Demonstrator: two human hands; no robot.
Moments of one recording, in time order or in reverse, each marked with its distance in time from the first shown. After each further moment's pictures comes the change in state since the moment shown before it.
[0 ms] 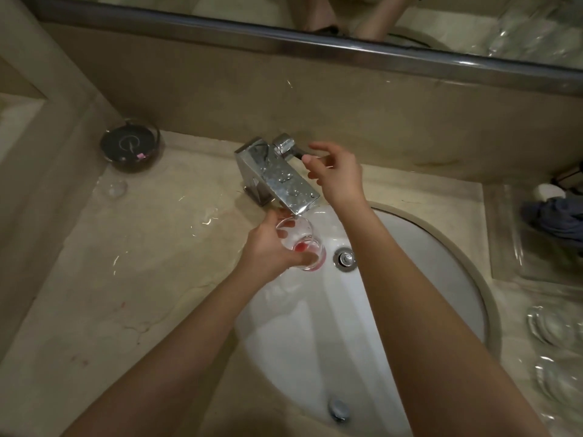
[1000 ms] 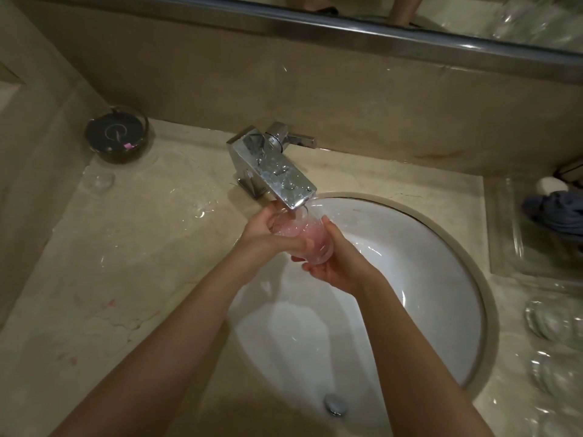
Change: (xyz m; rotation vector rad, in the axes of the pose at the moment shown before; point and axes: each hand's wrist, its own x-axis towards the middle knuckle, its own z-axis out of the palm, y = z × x) left_hand 0.011 -0.007 0.002 -0.514 -0.138 -0.041; right_hand -0.074 0.087 -0.008 0.650 -0.468 0.823
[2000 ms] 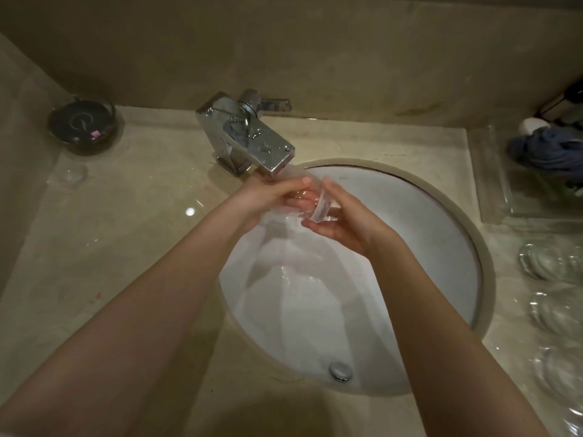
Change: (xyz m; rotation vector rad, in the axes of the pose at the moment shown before) left_hand 0.014 0.025 0.020 0.065 -0.216 -0.005; right_hand -0.020 -0.003 -0.018 0.008 0.030 -0.325
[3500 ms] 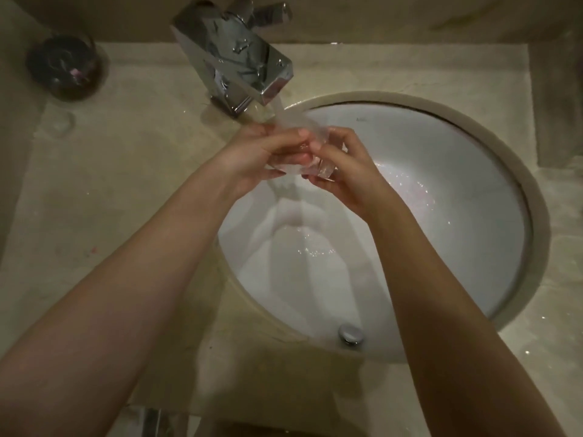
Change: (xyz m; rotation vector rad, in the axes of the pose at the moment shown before) left_hand -0.004 -0.023 -0.003 0.113 0.040 -0.152; right_hand 0.018 0.035 -0.003 -0.040 0.022 -0.208
